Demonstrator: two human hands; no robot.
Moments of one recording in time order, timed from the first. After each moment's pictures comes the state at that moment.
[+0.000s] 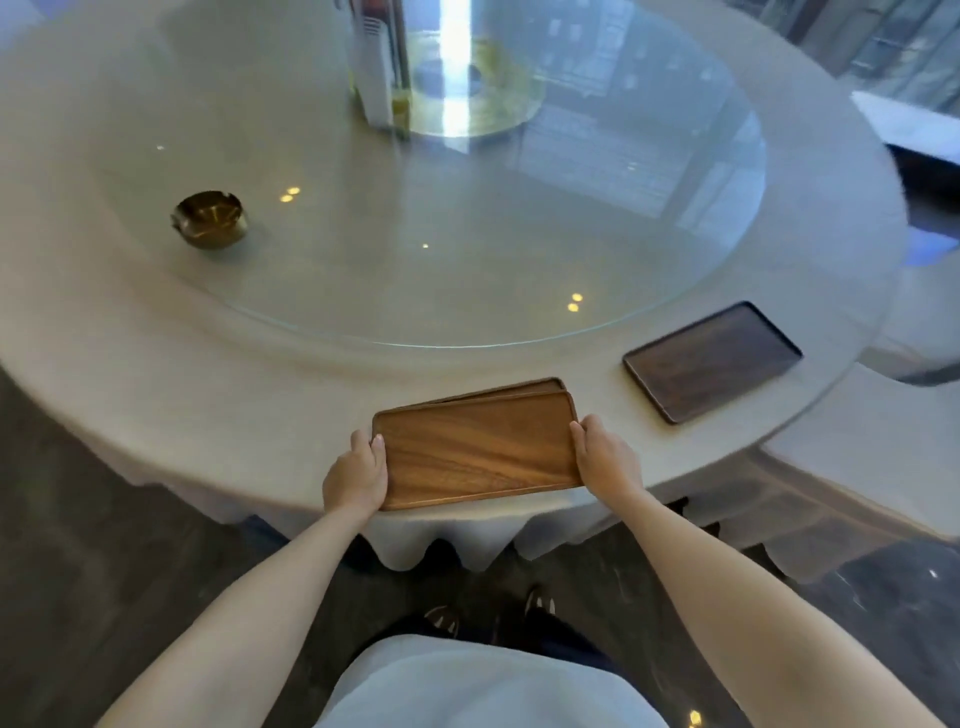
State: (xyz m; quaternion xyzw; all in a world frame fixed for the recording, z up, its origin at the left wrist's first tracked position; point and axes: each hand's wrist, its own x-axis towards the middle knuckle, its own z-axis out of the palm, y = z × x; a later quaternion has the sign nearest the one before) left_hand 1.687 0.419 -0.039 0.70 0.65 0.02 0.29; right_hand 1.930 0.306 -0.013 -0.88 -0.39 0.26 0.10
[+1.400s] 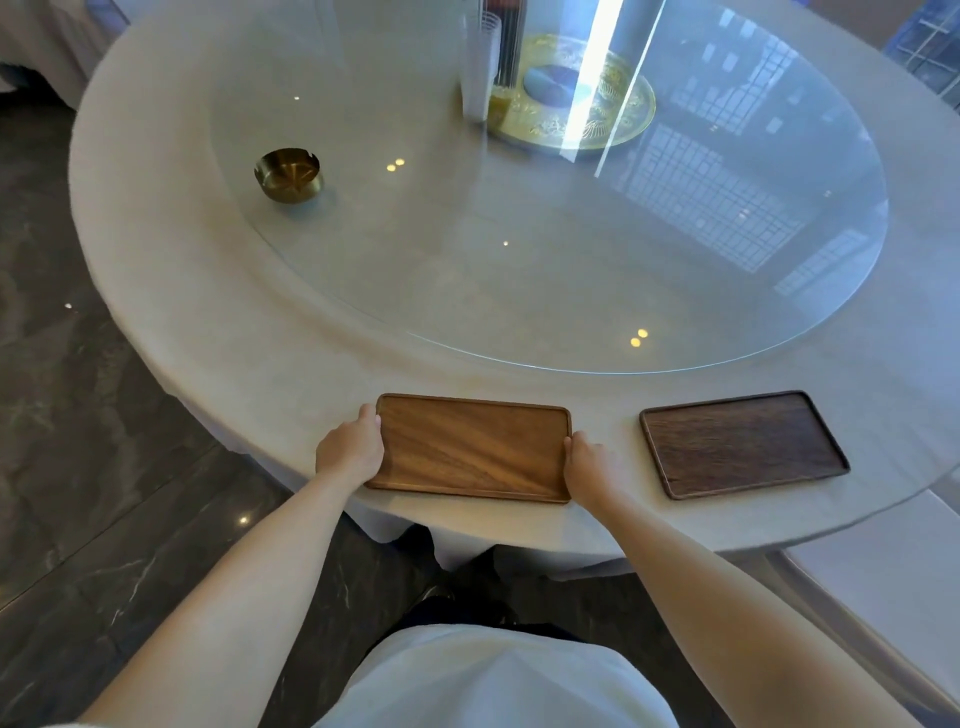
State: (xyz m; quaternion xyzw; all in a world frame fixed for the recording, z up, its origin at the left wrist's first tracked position) left_hand 1.714 0.424 -0.036 0.68 0.69 -0.08 0.22; right_hand 1.980 0.350 -0.033 -0.82 -0.51 0.27 -0.02
